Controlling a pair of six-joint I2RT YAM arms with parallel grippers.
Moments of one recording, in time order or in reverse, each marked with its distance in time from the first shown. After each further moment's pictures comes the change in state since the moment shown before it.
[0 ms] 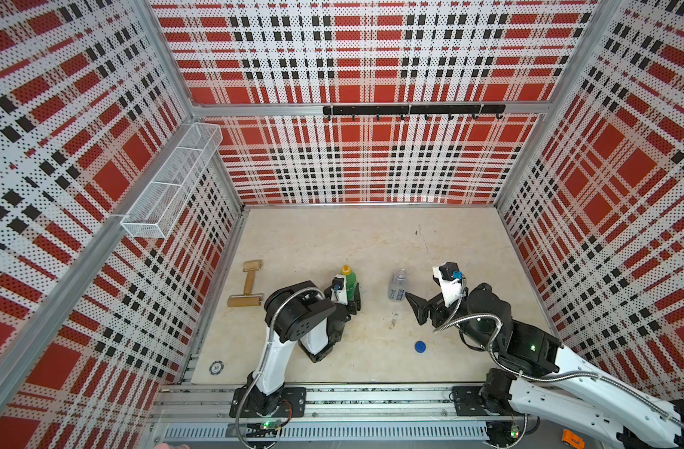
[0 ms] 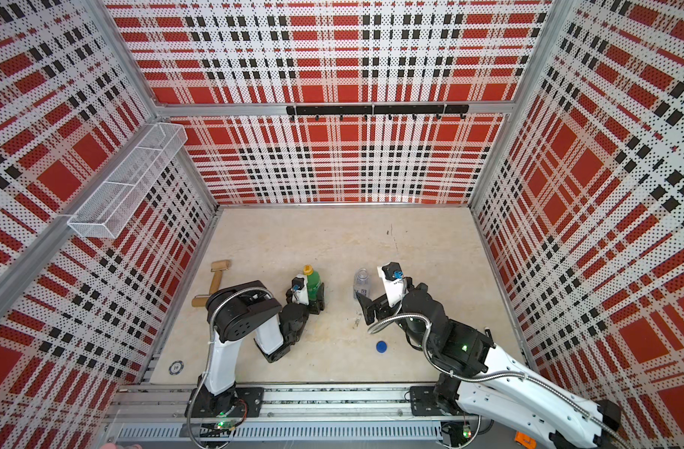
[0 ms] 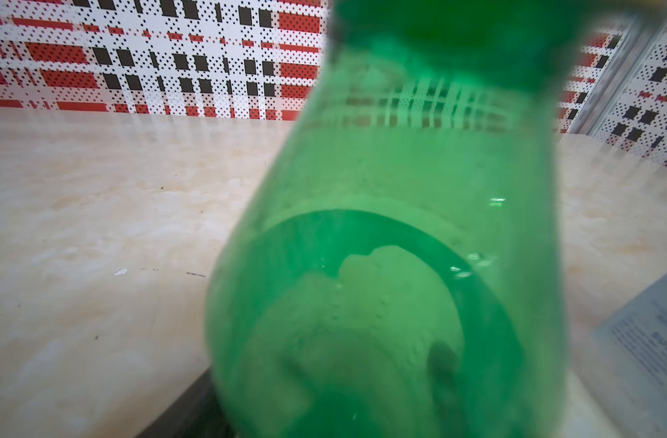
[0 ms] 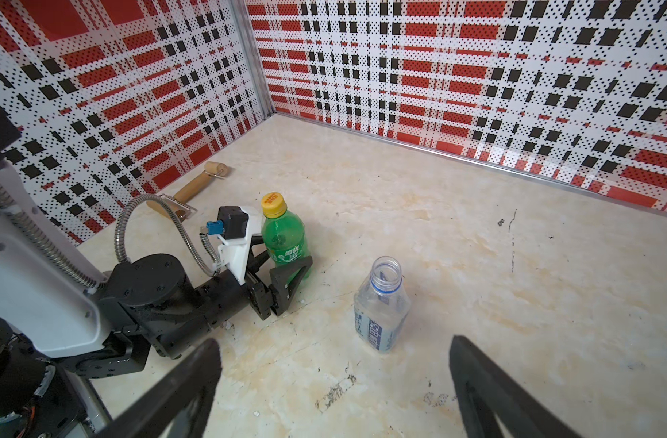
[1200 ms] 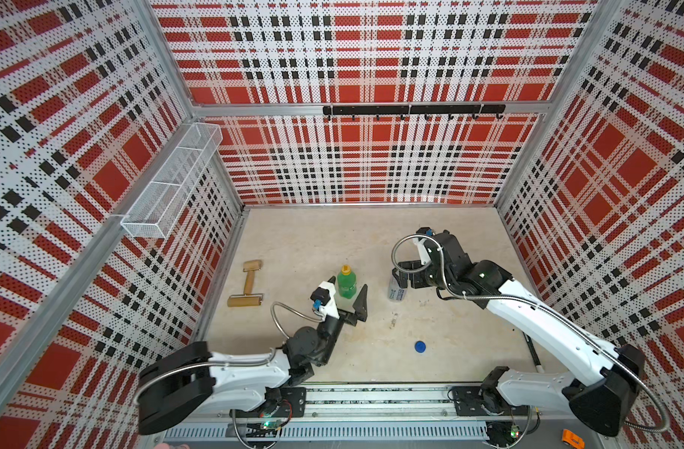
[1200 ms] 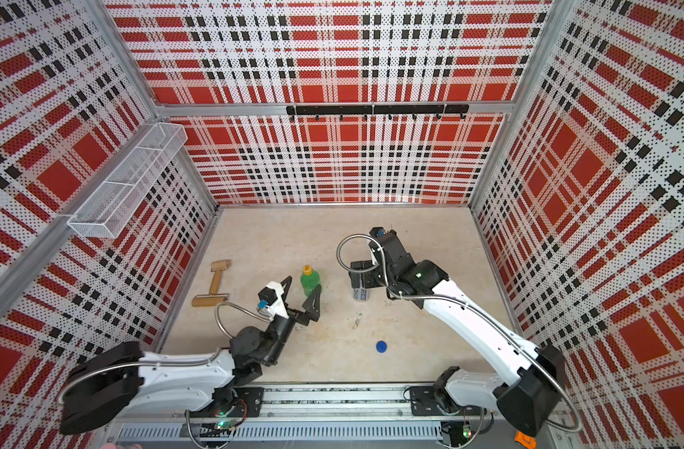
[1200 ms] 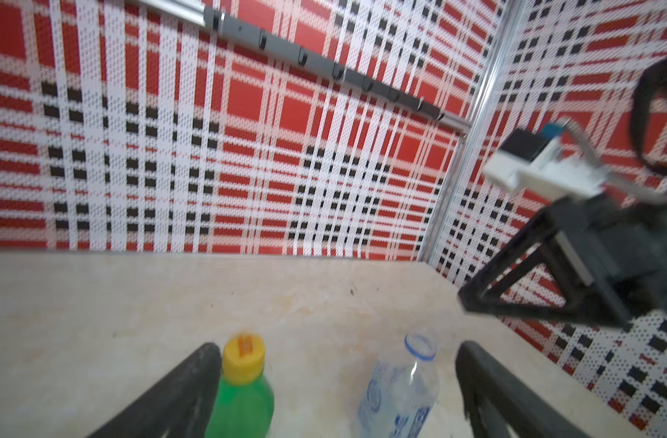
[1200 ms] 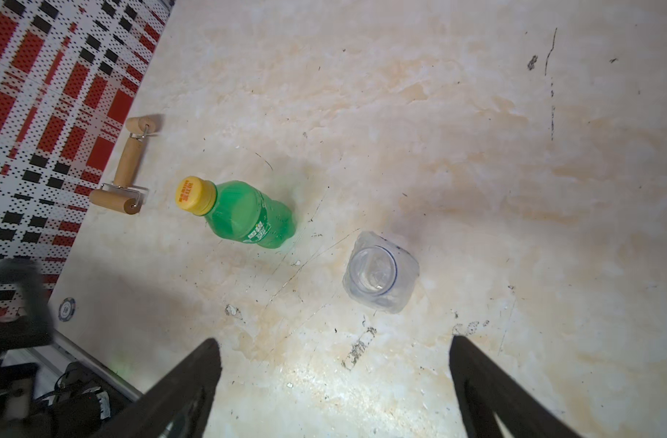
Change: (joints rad) left arm -0.285 -1.023 -0.095 -0.505 -0.092 0.121; right arm -0.296 0.576 0.448 -0.338 -0.307 0.266
